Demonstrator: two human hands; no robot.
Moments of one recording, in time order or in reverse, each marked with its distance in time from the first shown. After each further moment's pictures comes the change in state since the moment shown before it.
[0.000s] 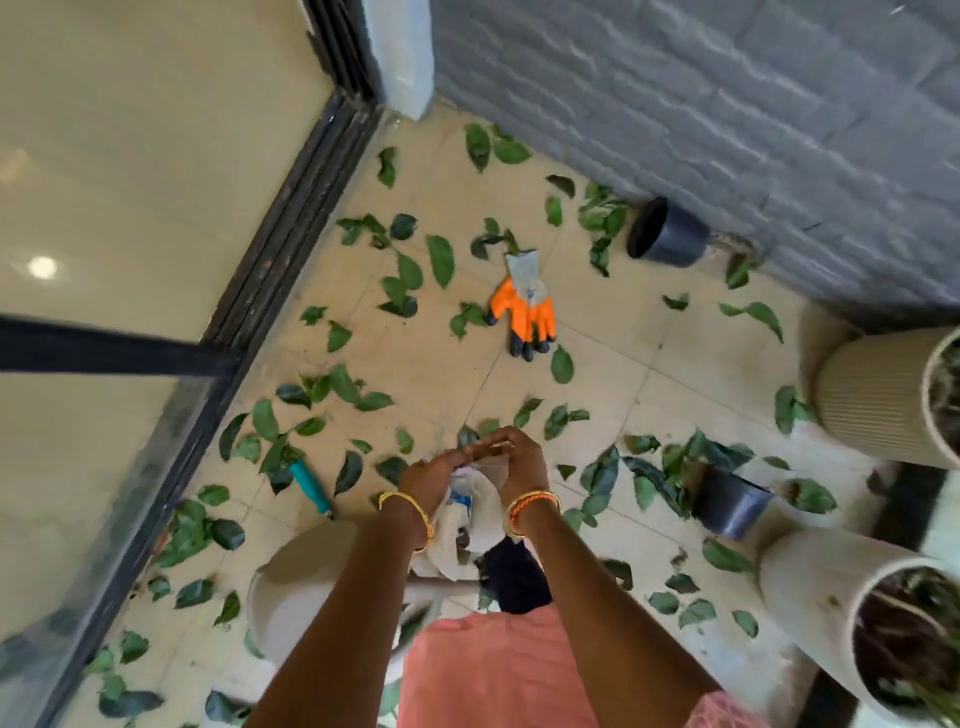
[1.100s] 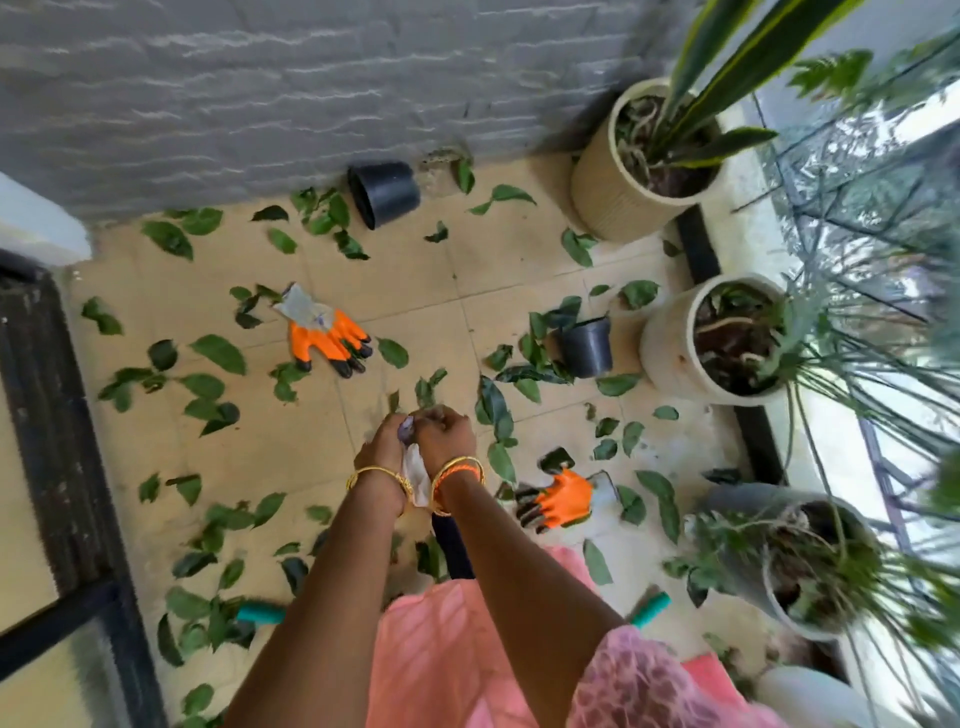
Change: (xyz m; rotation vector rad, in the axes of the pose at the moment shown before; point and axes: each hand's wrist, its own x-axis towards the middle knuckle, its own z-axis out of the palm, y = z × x) left_hand -0.036 0.003 0.126 0.413 -0.140 0.118; right_hand -0.092 -0.037 -0.097 0.732 0.511 0.317
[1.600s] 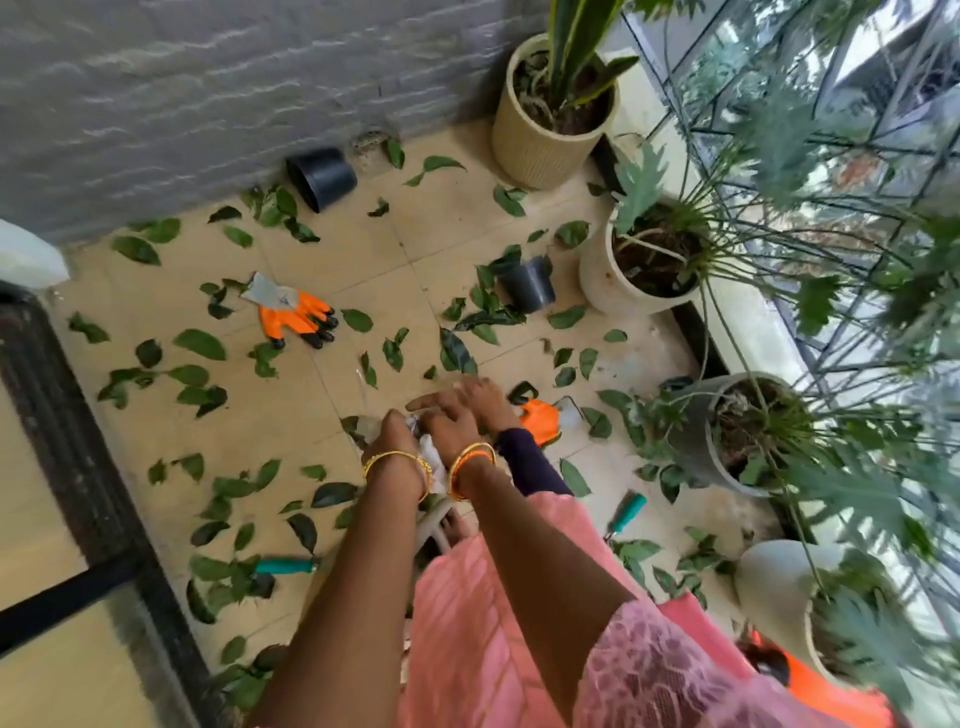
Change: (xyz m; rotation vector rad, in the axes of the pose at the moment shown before) left_hand -0.122 -0.092 0.011 -0.067 0.131 -0.026; right_hand -0.114 0.067 -0.085 0.158 -0.103 -0.121
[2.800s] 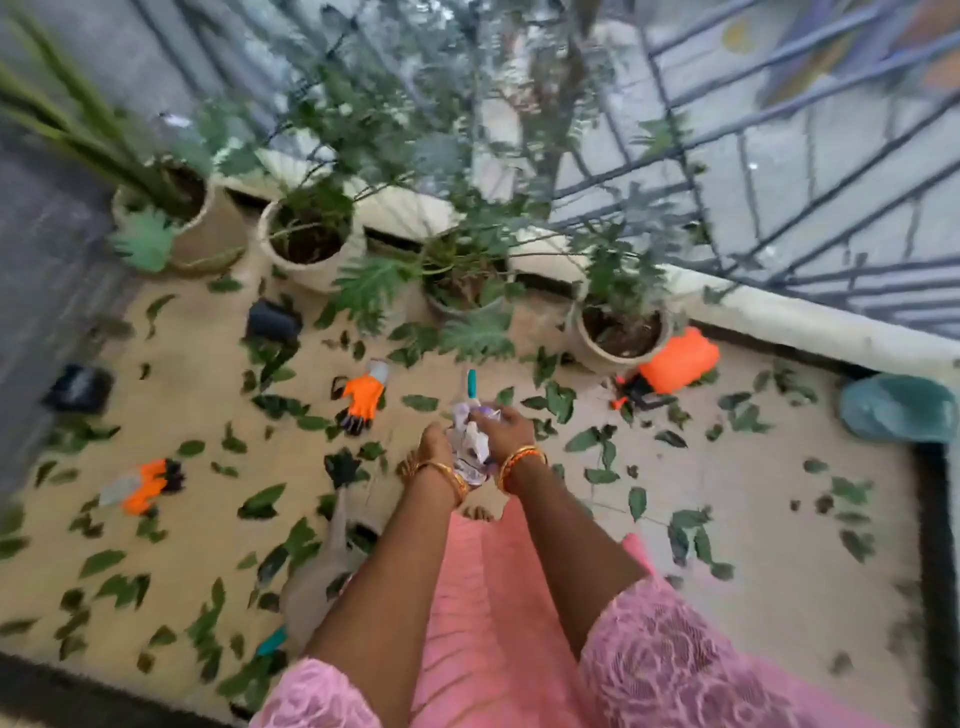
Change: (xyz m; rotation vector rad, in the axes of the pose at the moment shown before) left_hand -0.305 -0.383 0.020 0.804 -0.490 -0.007; right_hand -0.339 0.237 -0.306 0.917 0.624 0.132
